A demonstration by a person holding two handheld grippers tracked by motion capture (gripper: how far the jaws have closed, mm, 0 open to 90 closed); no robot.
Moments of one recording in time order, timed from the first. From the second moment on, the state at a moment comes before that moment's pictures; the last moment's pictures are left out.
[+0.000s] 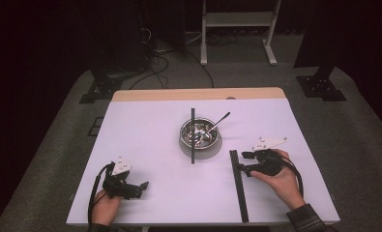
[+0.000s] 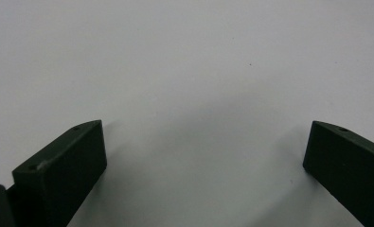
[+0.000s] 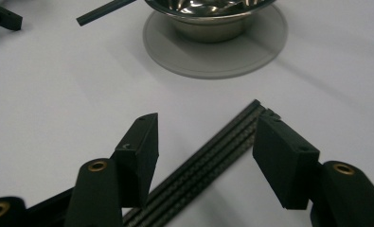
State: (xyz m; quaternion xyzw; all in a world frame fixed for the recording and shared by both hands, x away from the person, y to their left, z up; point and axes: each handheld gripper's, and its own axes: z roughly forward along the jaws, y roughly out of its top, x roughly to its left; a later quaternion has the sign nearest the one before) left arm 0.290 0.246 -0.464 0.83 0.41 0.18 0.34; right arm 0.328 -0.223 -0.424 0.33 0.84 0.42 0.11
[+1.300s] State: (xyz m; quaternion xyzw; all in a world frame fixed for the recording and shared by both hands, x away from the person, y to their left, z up) left arm 0.290 0.246 -0.464 0.82 0.41 0.19 0.34; right arm 0.288 -0.317 -0.459 0.42 0.82 0.34 0.17
